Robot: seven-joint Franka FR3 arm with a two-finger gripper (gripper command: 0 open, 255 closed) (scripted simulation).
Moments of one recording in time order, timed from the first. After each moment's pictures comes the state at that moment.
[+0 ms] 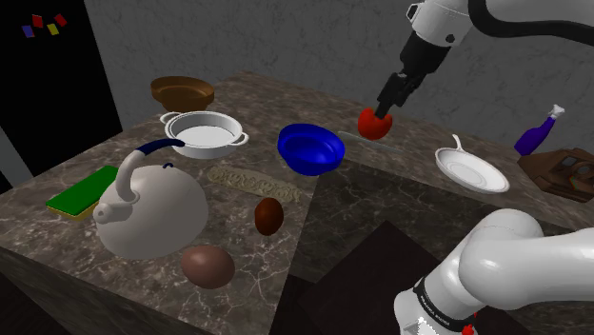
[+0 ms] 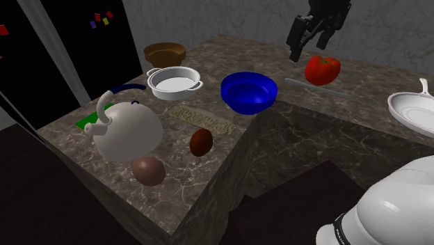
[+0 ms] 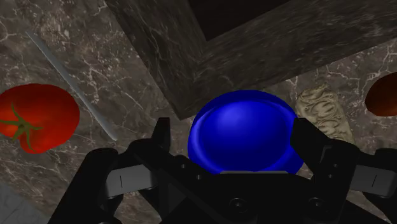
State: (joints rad) arm -0.02 -0.80 0.07 -2.29 -0.07 1.65 -0.05
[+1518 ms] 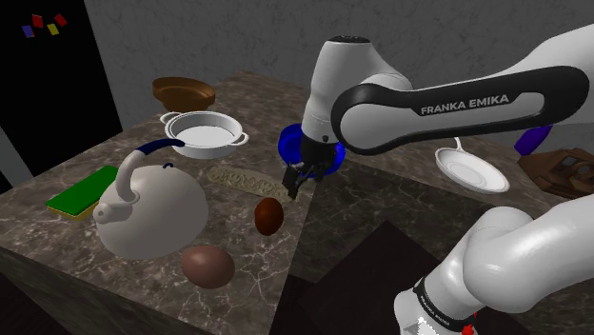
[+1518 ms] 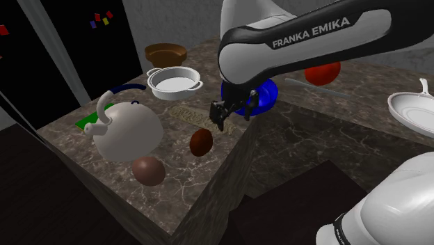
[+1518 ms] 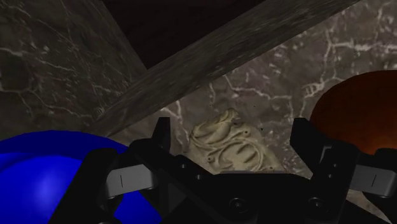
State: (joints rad) arm 0.07 -0.42 0.34 -2.48 0.14 2.08 0.27
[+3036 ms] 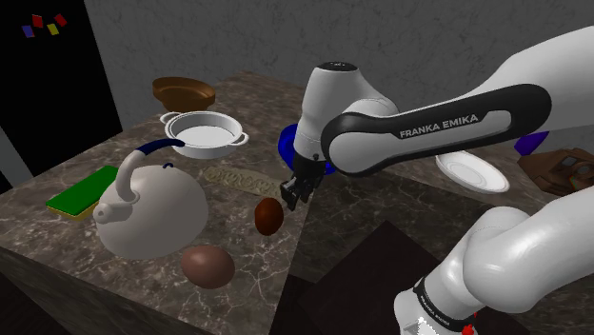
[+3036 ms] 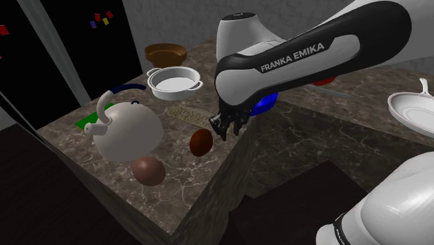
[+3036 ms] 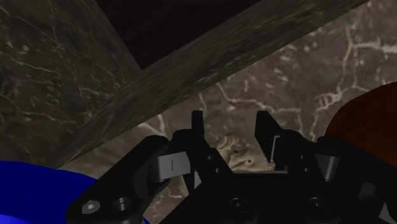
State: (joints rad) arm 0.07 -0.35 0.37 -2.53 0.14 2.21 0.29
